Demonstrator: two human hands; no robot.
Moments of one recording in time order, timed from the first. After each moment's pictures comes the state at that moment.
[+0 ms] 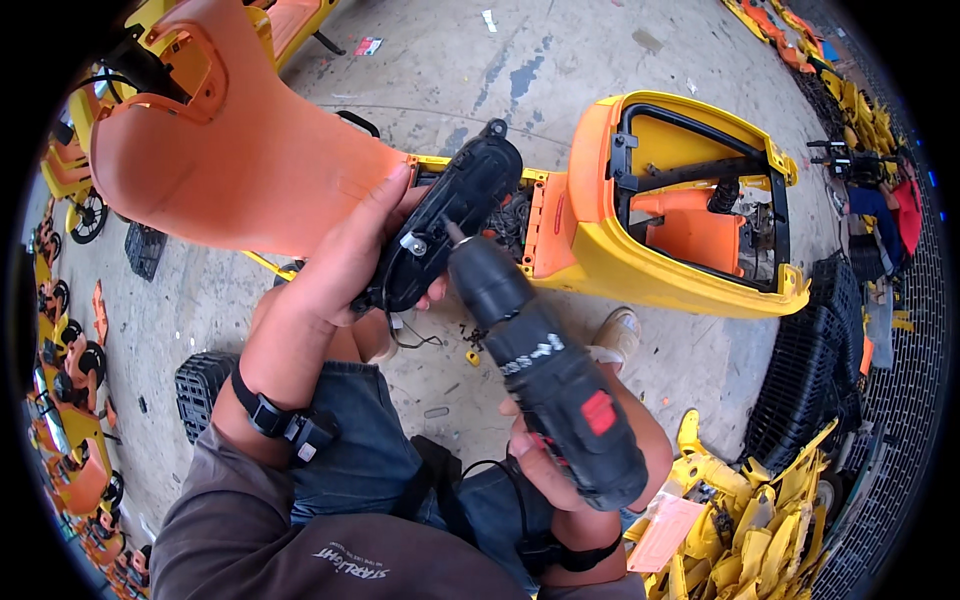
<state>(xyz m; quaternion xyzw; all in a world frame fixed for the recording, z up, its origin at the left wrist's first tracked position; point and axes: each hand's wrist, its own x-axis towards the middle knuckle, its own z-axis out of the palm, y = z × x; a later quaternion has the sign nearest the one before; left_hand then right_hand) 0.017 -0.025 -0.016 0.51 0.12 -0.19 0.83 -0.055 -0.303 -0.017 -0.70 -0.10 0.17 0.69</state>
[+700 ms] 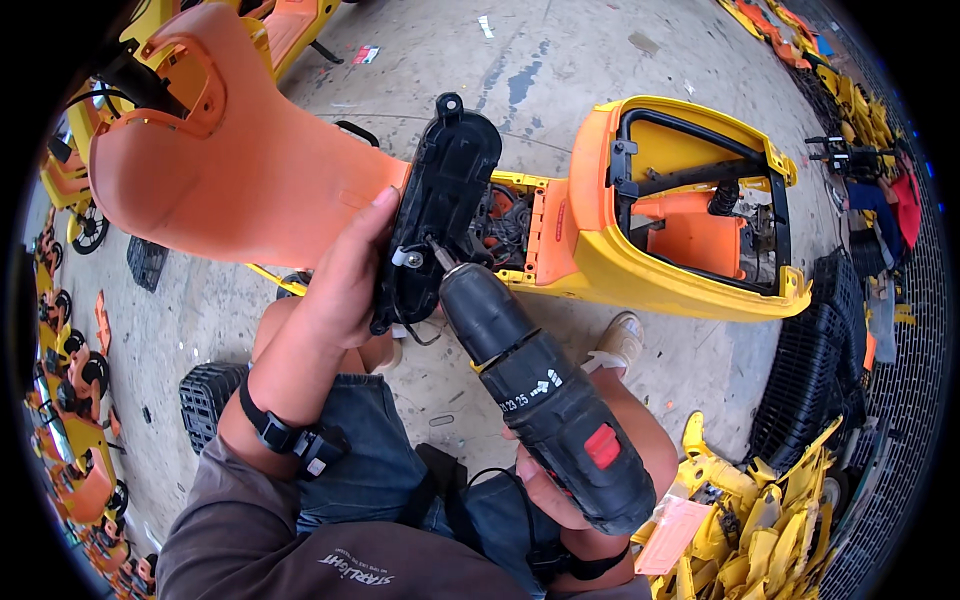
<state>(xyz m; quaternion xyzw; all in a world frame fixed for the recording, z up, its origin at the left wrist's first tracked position) 0.010 -0.032 -0.013 0.48 0.10 -0.12 0.87 -0.057 -0.302 -0.006 -0.79 -0.12 0.15 0.58</state>
